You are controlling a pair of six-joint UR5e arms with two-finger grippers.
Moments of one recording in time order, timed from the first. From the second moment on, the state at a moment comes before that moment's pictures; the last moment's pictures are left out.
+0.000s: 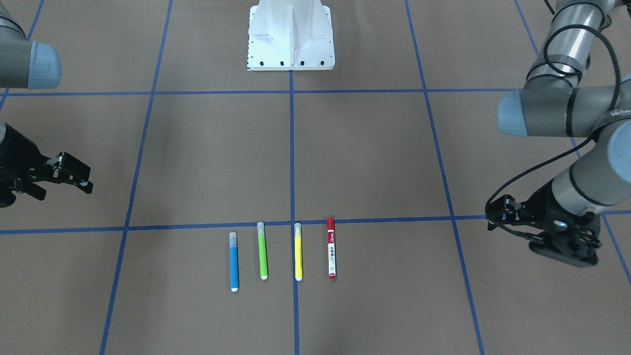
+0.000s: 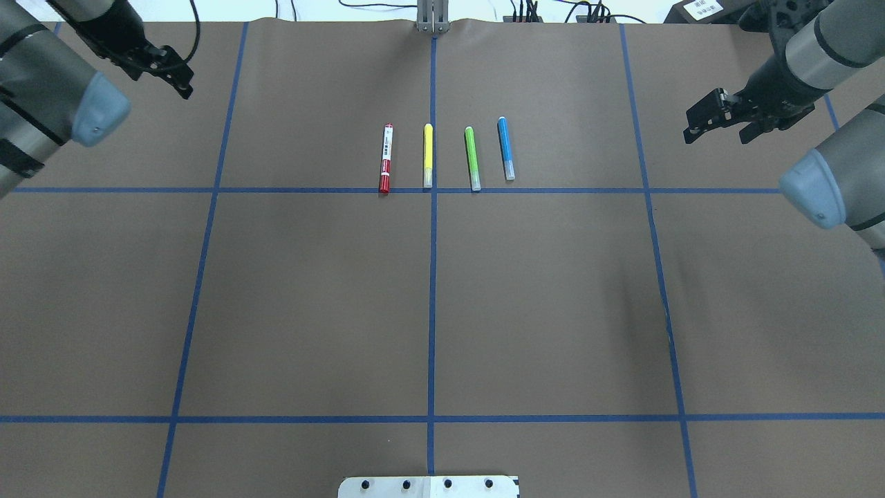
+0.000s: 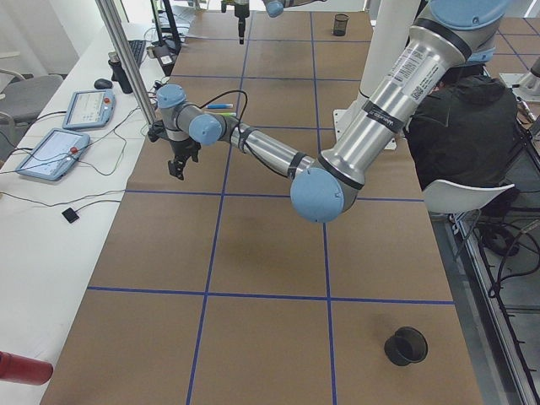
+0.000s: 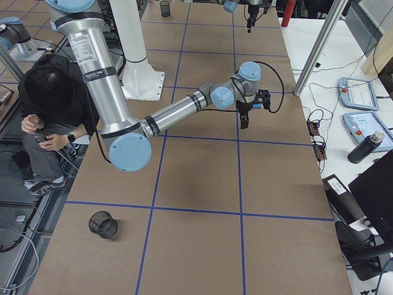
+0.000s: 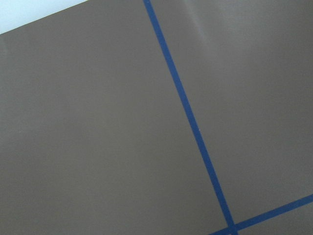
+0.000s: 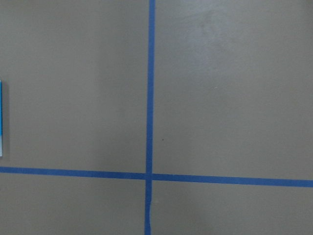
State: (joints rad) left arm -1.10 -2.22 -1.35 -1.65 -2.22 -0.29; right arm 1.10 -1.24 1.73 -1.46 2.29 0.66
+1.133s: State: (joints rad) left arm -0.80 -2.59 -1.00 -1.83 -2.12 -0.84; right arm 0.99 -1.17 1.67 -1.44 2.28 0.69
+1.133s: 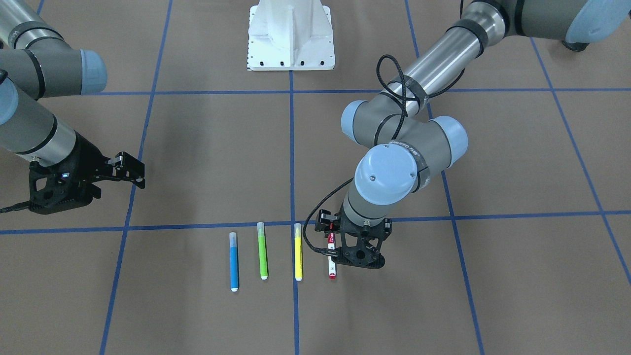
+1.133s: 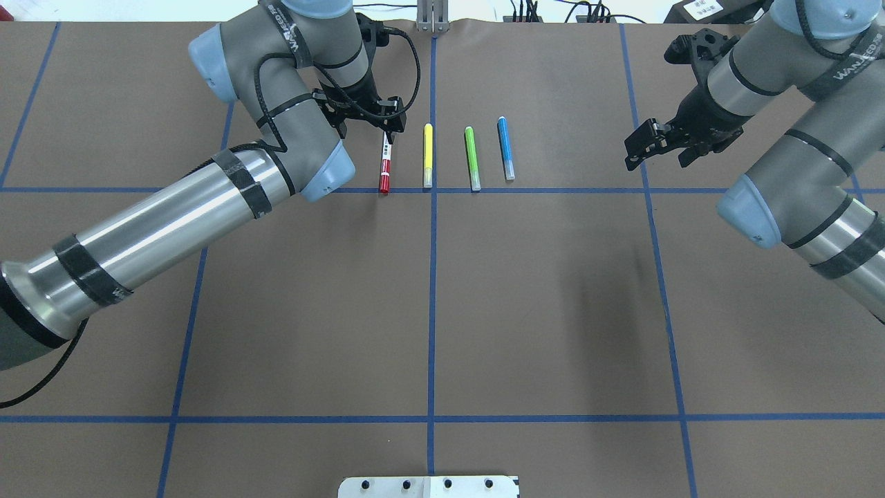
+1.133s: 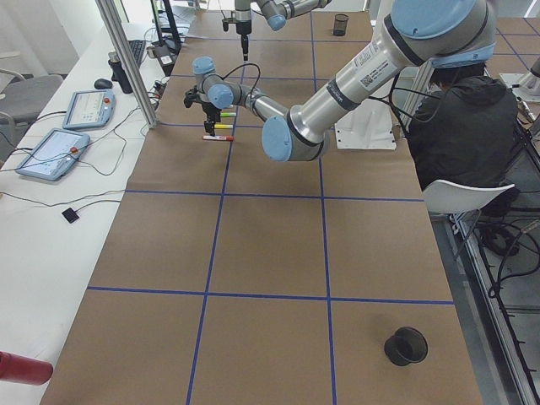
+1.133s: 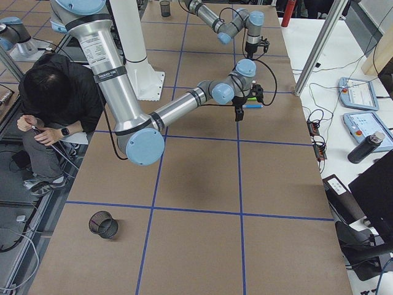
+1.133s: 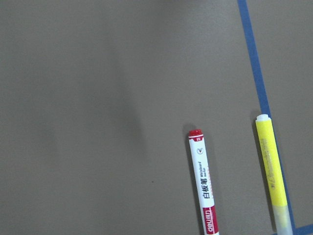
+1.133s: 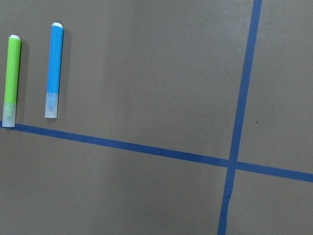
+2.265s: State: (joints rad) left arm -0.71 -2.58 -0.96 -1.87 -2.02 -0.91; right arm 0.99 -1.12 1.60 -1.44 2.28 0.69
